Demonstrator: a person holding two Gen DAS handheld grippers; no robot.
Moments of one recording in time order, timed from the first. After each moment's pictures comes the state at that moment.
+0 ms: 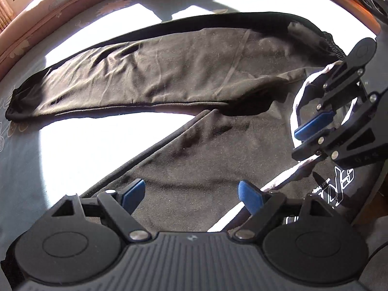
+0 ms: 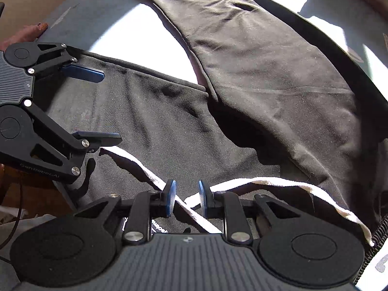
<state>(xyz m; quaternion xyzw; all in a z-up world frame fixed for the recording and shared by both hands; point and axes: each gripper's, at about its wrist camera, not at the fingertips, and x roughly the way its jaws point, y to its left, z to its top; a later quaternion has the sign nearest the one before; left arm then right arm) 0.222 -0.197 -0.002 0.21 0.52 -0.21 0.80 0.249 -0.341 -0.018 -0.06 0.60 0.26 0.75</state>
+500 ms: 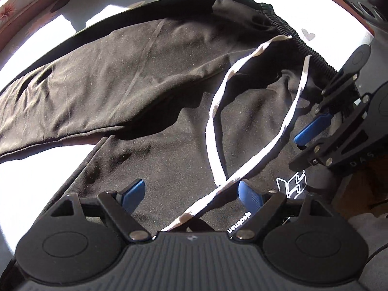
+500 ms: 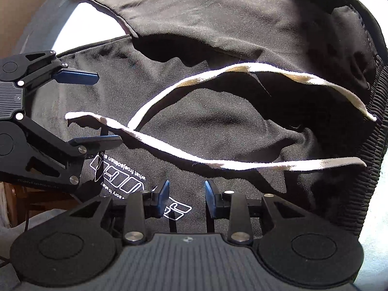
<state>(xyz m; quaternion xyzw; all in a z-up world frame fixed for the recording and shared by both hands) 0.215 -0.283 -0.022 0.24 0.54 -0.30 0.75 0.208 -0.426 -0.056 0.06 0.67 0.19 0.72</state>
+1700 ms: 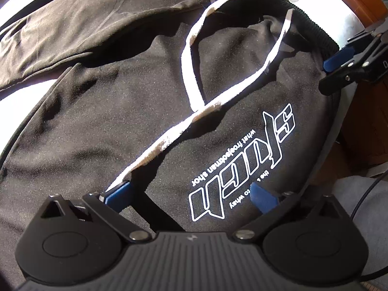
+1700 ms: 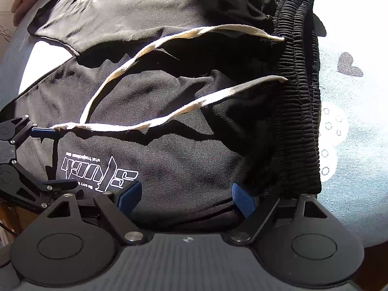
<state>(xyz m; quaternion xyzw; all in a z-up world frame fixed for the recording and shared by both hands) 0.189 -0.247 -0.062 0.21 0.60 -0.33 0.70 0.154 -0.495 -0.058 0.13 0.66 0.07 0.73</state>
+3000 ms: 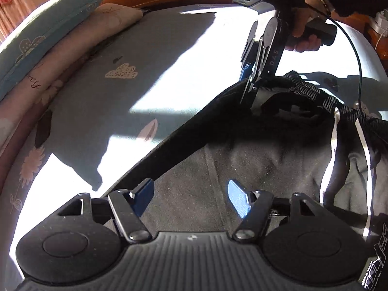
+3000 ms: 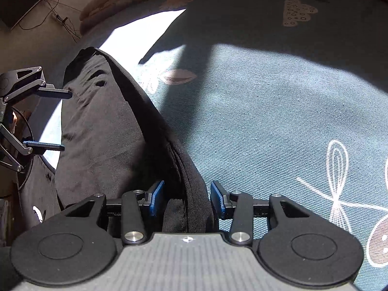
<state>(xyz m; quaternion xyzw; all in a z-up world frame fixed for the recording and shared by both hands) 0.399 -0.343 0.012 0.38 0.33 -0.44 0.75 0.432 -0.612 -0.065 0.08 0.54 0.28 0.79</state>
